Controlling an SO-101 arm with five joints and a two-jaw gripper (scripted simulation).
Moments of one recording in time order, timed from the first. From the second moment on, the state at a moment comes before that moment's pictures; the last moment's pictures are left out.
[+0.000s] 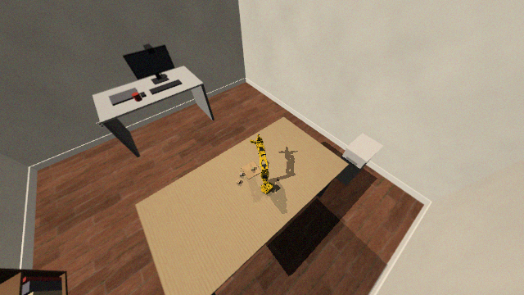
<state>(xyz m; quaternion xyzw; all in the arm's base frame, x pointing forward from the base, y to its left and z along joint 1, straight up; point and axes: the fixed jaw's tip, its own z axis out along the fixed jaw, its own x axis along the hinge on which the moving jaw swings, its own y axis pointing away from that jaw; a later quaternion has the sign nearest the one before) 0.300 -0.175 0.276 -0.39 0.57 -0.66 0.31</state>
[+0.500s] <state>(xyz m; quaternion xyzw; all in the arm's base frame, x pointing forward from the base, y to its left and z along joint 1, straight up) 0.287 -0.168 0.305 -0.37 0.54 -0.69 0.32</state>
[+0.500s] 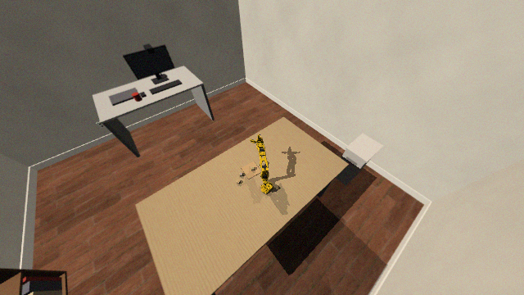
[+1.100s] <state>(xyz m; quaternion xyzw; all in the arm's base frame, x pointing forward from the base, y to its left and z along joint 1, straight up) 0.267 -0.156 0.338 -0.35 0.50 -0.72 0.34</state>
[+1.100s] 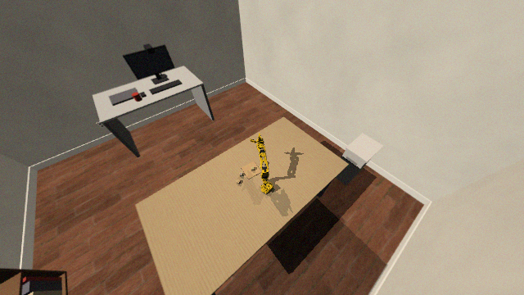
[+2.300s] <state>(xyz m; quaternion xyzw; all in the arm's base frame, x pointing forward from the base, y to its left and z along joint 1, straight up) 0.216 -0.127 0.397 -0.29 0.42 -0.78 0.37</state>
